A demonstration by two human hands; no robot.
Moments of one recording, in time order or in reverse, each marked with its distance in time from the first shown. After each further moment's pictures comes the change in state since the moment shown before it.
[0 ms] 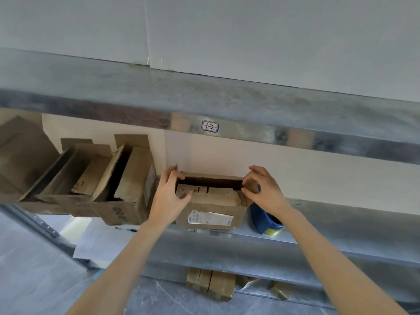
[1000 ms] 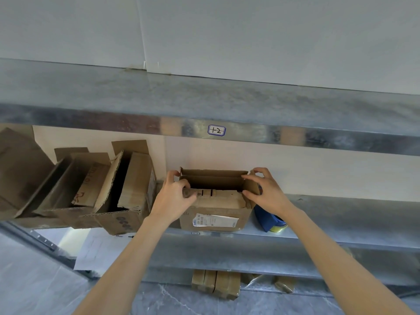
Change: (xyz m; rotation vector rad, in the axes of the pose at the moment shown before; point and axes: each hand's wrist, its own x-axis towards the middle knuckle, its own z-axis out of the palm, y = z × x) left_hand 0.023 0.001 -0.015 0.172 -0.258 -0.019; right_hand -0.001 -0.004 0.011 -0.017 -0.014 0.081
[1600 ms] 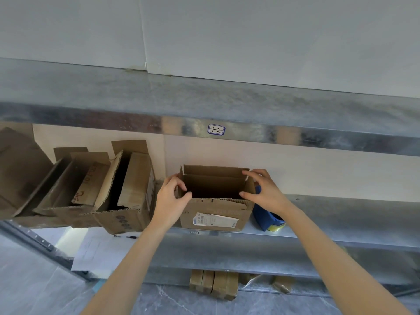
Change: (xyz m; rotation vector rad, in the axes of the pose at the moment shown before) left_hand -0.015 0.001 0.009 -0.409 0.151 -0.094; right_hand -0.007 -0.012 -0.009 0.090 -0.059 0.072
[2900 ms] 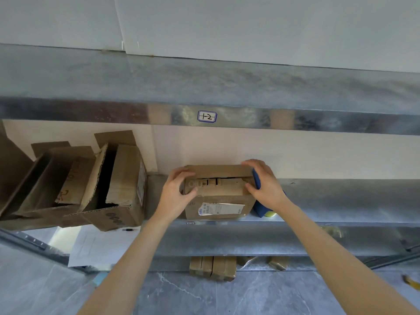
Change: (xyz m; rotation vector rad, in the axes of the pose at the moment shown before) left_hand 0.009 -0.018 0.026 0.036 -0.126 0.221; right_hand -0.003 0.040 0.024 -0.018 0.201 -0.137
